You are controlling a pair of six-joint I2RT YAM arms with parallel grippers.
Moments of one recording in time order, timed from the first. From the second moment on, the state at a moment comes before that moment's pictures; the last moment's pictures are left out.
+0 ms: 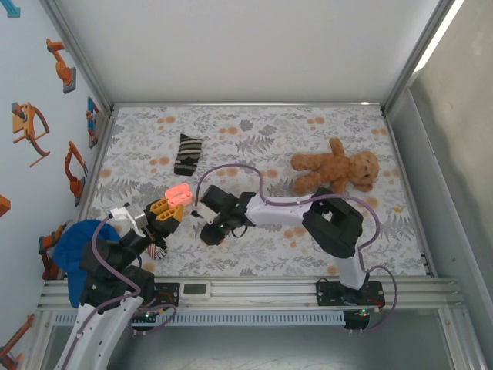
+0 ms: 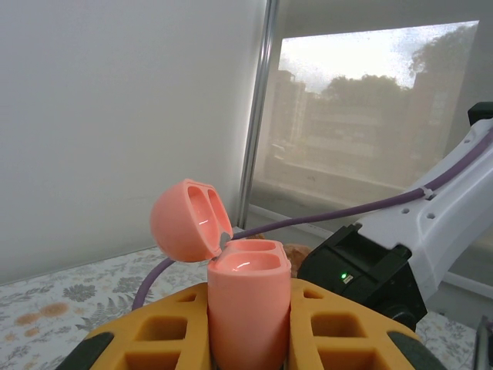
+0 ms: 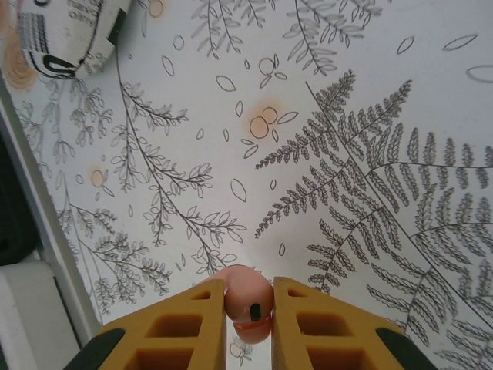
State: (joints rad) left arm -0.43 0.01 0.35 -0.07 0.44 -0.25; right arm 1.10 1.96 1.30 -0.40 -0.36 0.22
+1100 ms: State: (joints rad) left arm -0.43 0.15 0.34 0.02 0.39 -0.25; right arm 1.04 1.36 1.18 -0.39 -0.05 0.03
